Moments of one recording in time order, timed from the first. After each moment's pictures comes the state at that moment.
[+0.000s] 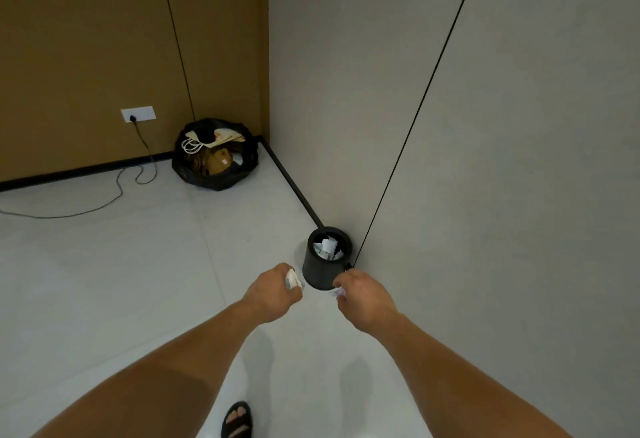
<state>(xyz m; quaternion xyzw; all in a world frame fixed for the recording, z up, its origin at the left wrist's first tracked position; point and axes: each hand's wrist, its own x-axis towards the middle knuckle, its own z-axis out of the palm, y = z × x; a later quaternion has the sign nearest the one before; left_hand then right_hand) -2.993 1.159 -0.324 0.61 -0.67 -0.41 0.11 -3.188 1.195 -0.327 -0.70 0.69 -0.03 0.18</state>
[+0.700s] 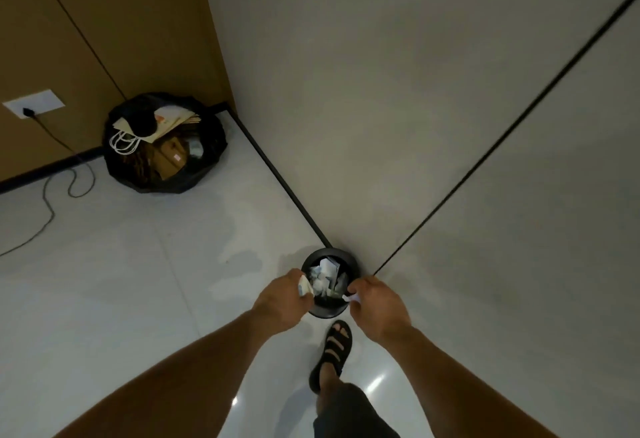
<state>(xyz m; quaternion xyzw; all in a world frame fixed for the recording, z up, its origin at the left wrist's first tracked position) -3.128 0.765 -0.422 0.58 -0.69 -0.44 -0.05 -3.317 0.832 -0.446 -0.61 0.74 -0.01 0.27</state>
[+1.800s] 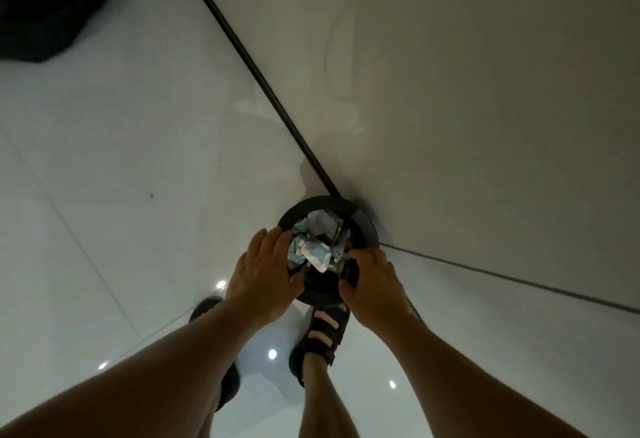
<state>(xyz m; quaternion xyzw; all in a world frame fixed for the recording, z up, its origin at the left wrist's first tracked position) -3.192 0.627 -0.810 0.54 -0.74 -0.37 -0.12 -3.375 0.701 -0.814 -0.46 0.80 0.03 0.39</state>
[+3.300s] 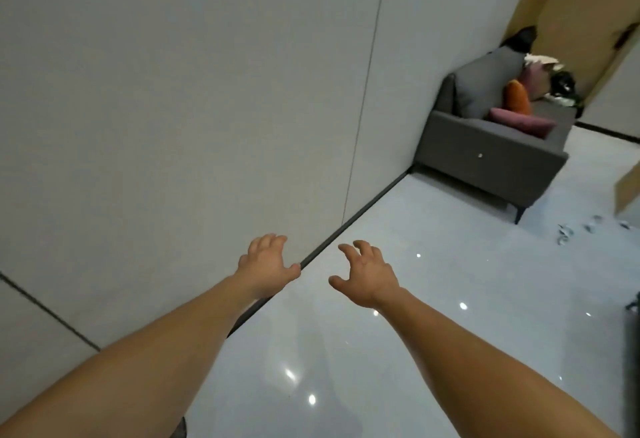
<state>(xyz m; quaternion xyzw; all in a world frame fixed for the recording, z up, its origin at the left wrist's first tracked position) -3.182 1.039 -0.257 -0.24 -0.95 -0.15 -0.15 -3.077 1.224 -0.278 0.19 0.97 -0.14 0.04</state>
